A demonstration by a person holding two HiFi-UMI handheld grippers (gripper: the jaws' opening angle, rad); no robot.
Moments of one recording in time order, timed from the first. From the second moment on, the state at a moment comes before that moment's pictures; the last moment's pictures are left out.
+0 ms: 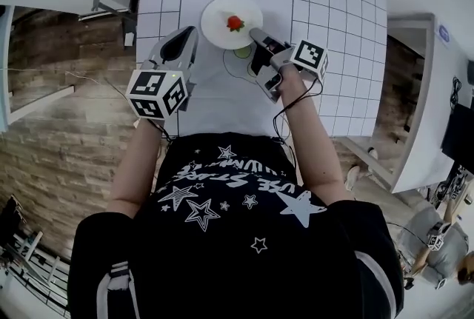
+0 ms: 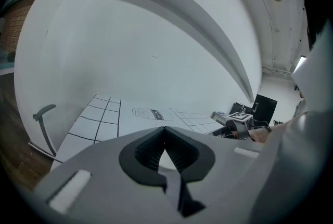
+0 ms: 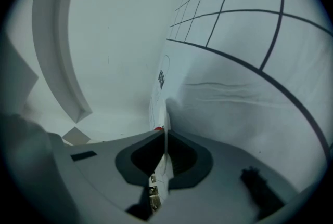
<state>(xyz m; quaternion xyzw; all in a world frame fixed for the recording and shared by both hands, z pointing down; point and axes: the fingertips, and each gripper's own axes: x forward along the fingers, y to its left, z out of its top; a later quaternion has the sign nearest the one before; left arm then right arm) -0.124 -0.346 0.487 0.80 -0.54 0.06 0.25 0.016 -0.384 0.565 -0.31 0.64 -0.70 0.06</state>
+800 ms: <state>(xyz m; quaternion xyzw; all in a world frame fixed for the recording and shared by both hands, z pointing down) -0.110 -0.329 0.481 0.81 -0.53 0.07 0.24 0.019 -0.386 0.577 -0.36 0.68 -0.64 -0.05</state>
